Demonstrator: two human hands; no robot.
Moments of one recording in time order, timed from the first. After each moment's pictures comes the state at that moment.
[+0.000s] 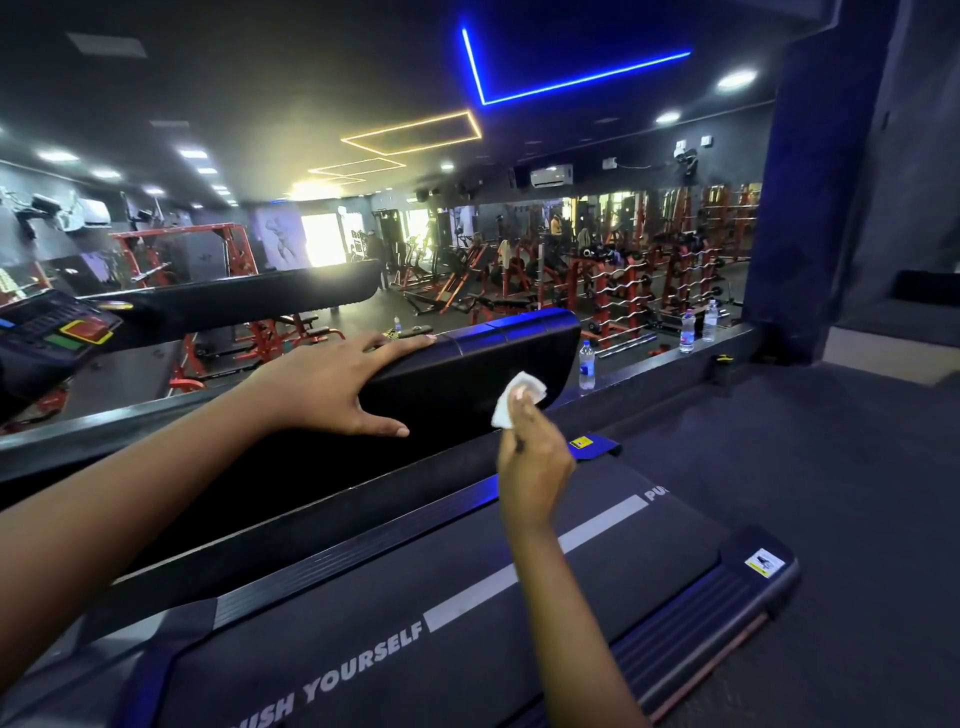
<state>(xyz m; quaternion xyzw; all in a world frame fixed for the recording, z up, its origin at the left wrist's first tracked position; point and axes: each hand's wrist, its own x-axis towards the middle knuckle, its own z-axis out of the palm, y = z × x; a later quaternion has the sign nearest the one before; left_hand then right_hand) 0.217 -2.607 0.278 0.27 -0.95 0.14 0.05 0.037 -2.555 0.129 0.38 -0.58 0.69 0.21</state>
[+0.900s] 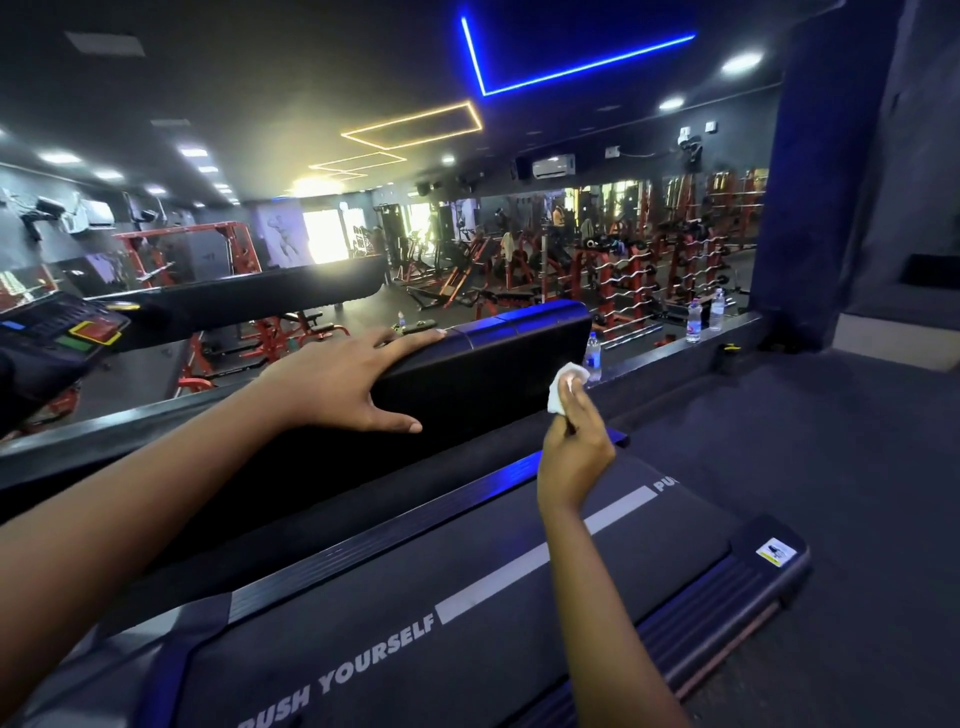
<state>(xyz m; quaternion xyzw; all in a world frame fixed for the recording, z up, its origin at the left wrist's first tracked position) 0.217 -2.609 0.280 0.27 -0.95 0.15 0.05 0.011 -2.571 0.122 0.28 -0.52 0.80 0.13</state>
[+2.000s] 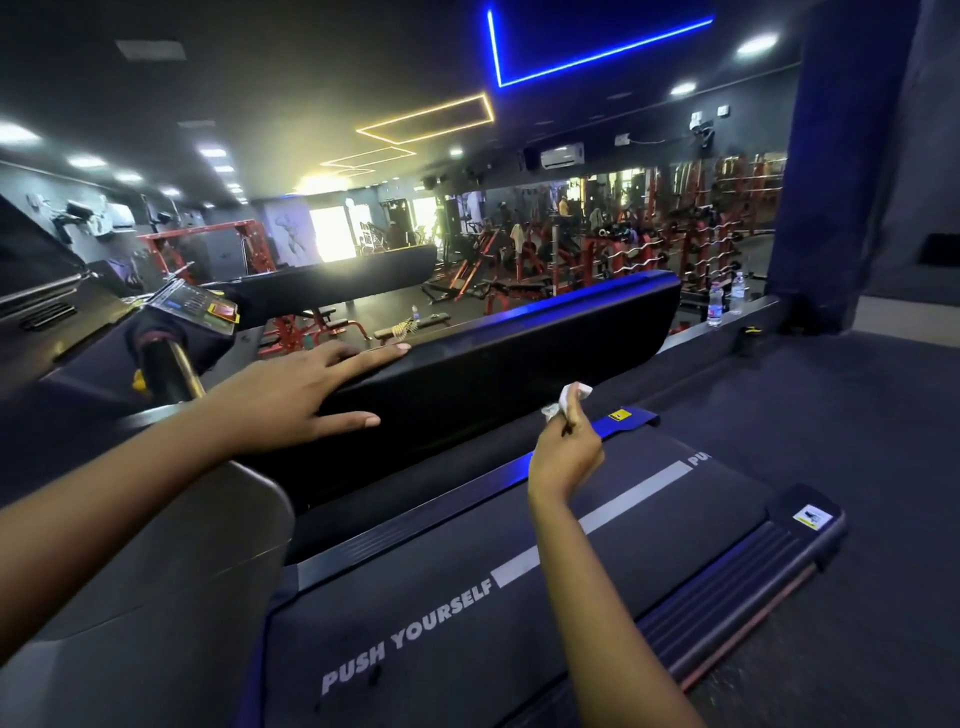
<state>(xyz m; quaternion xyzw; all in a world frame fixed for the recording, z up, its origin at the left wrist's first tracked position) 0.409 -2.584 0.281 0.26 -0.95 0.14 0.08 0.180 -2.541 0.143 0.13 -0.55 0.82 -0.09</state>
